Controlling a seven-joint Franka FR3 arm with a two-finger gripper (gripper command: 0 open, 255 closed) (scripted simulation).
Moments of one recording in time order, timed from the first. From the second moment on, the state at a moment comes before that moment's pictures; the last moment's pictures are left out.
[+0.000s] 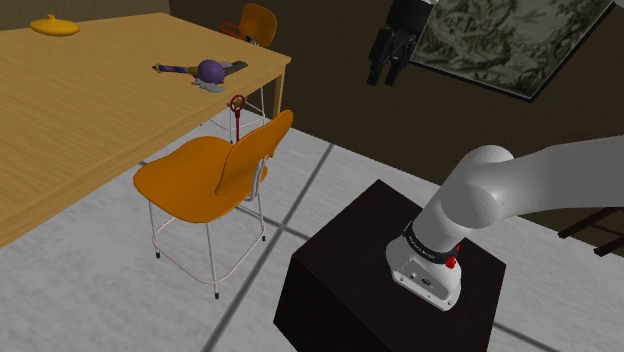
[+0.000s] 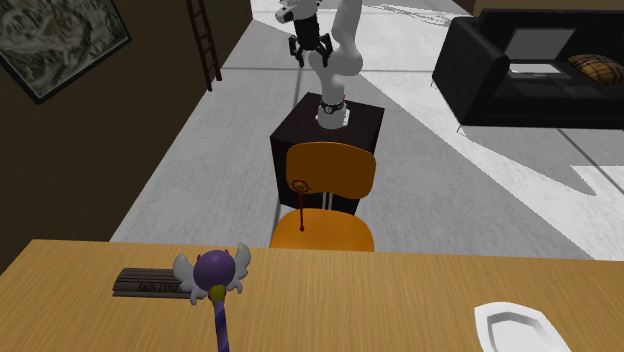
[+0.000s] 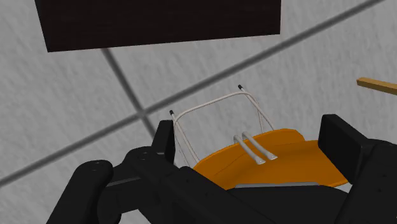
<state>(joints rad) 0.00 -0.79 -0.07 -2.36 0.12 1.50 -0.03</state>
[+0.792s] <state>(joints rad) 0.00 -0.51 0.13 -2.30 0.05 1.80 0.15</state>
